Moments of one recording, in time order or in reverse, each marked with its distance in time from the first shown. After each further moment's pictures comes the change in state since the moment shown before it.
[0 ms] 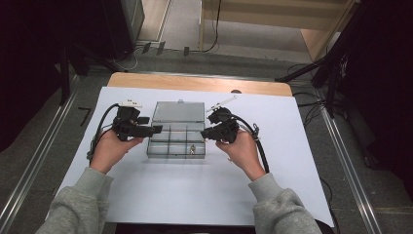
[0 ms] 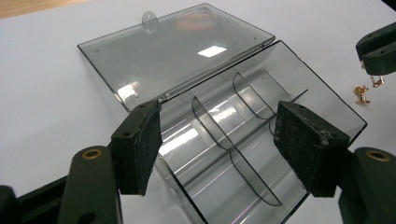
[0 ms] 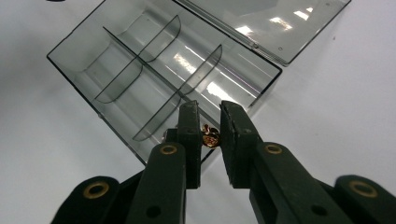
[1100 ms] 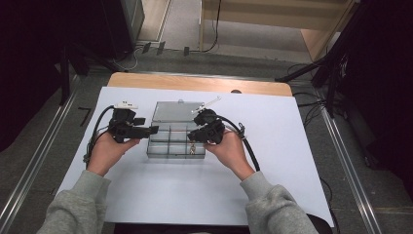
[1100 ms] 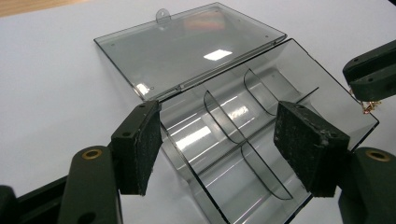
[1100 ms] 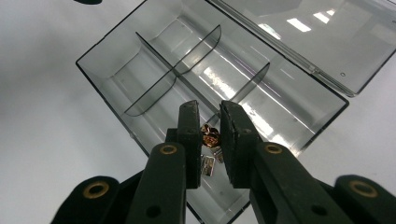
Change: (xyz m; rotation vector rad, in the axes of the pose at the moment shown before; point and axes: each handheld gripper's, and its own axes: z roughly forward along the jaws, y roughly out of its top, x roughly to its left) left arm 0.006 -0.008 -0.005 -0.015 0.025 -0.012; right arm 0.024 0.014 0.024 0.013 0.061 -0.054
